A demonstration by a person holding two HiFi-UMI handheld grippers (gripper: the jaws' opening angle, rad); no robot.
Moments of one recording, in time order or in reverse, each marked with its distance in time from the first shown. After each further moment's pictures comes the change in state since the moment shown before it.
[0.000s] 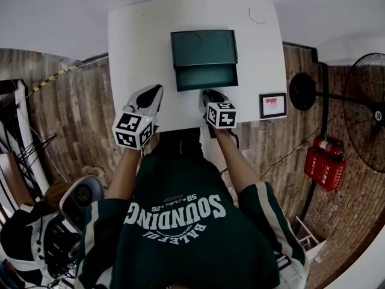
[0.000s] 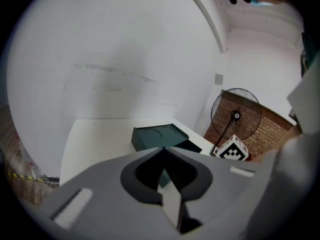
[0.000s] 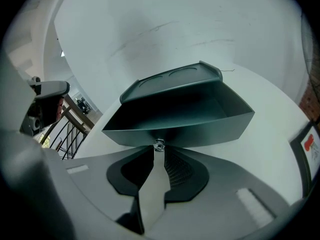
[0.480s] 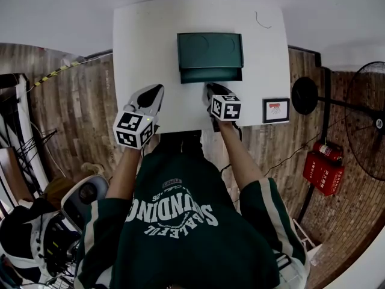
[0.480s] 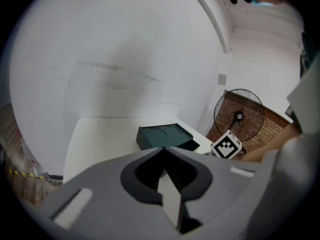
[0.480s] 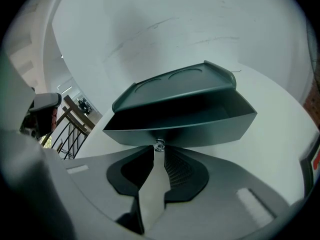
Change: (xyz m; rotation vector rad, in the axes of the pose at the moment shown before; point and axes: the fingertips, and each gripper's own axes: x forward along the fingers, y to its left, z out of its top) left arm -0.004 0.023 -0.003 -0.021 0.005 0.021; right arm 0.026 0.001 0.029 -0.003 0.006 0.018
